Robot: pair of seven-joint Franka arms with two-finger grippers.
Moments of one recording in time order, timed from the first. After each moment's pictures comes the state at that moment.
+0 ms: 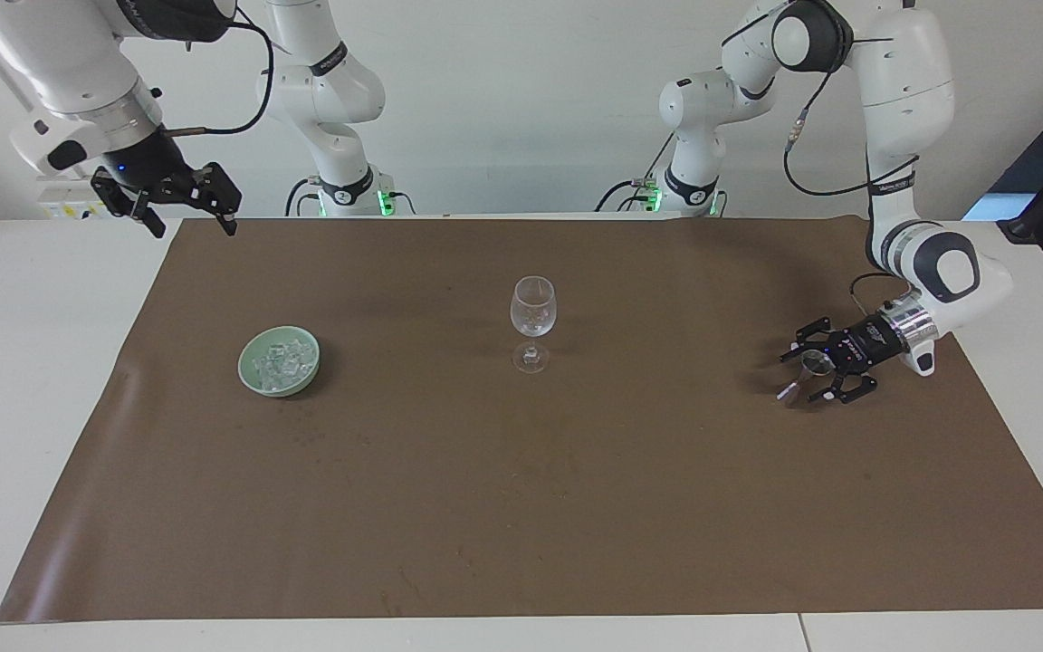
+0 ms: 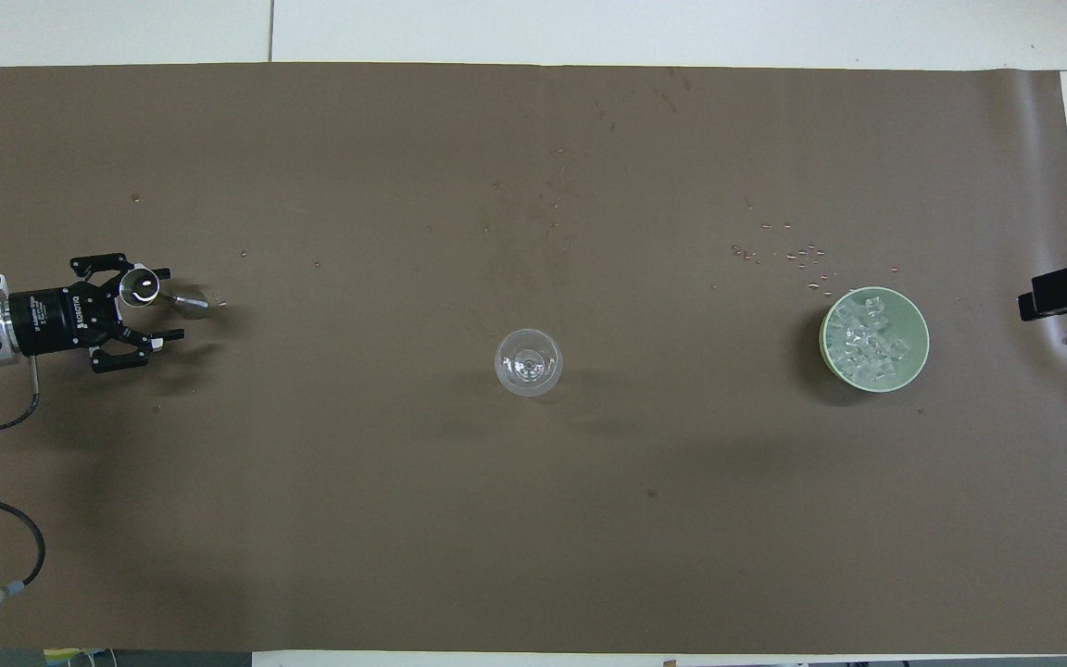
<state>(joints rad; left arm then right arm) 0.17 0.41 0.21 -2.00 -1.16 1.79 -0.77 -0.05 -0.07 -0.04 -1.63 0.01 1.50 -0.08</state>
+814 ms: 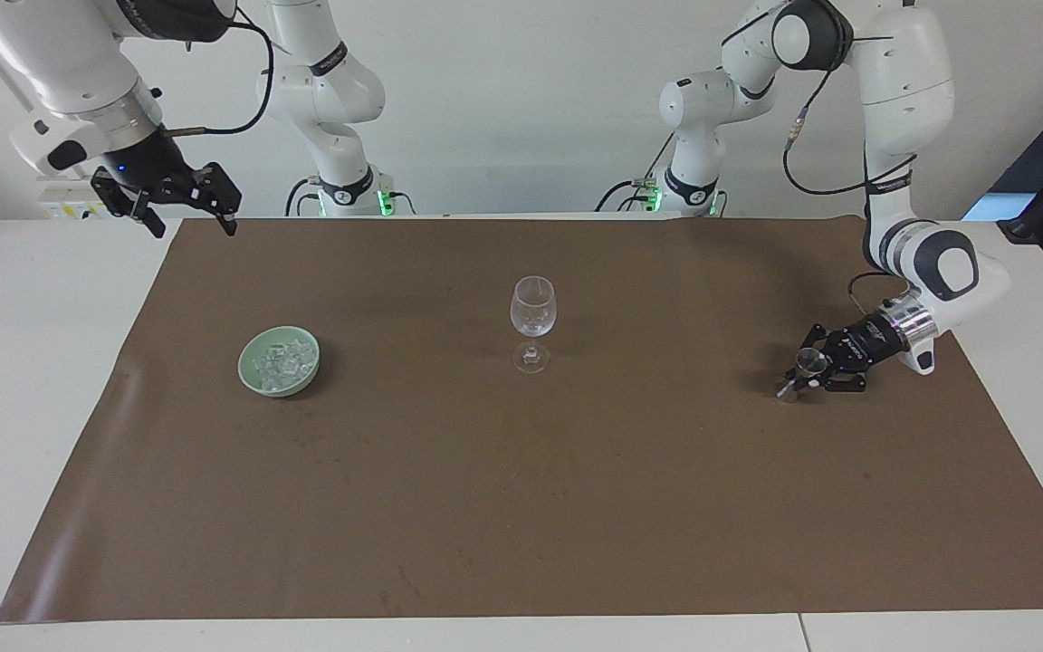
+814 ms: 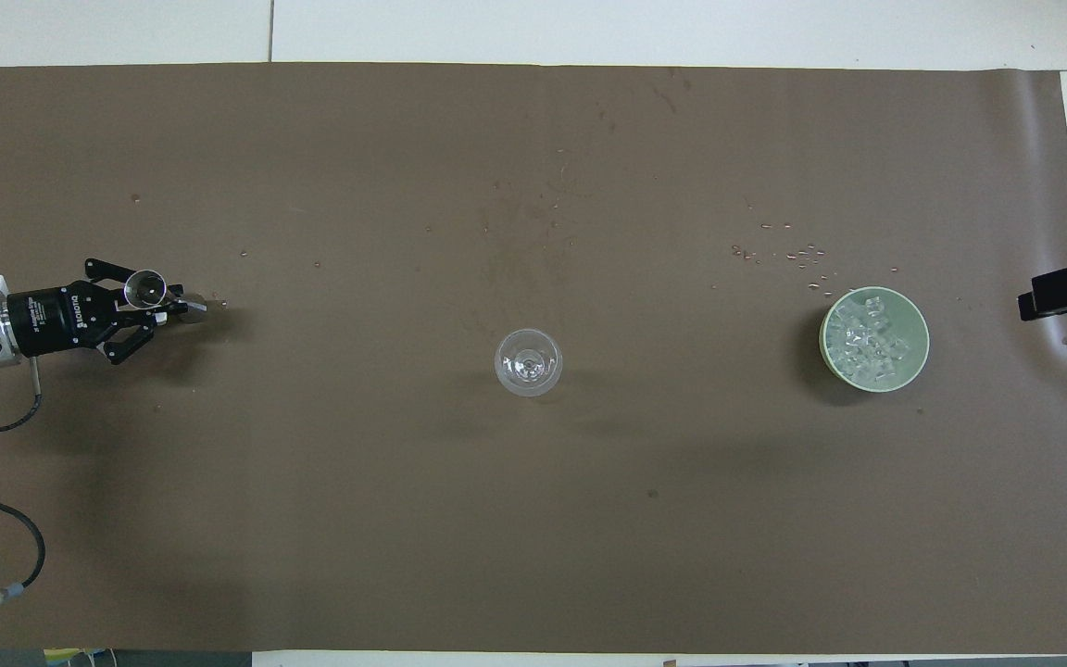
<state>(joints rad) 0.17 0.40 0.21 -2.01 -1.20 1.78 -0.74 -0.05 -0.07 -0.04 -1.63 0.01 1.50 -0.08</state>
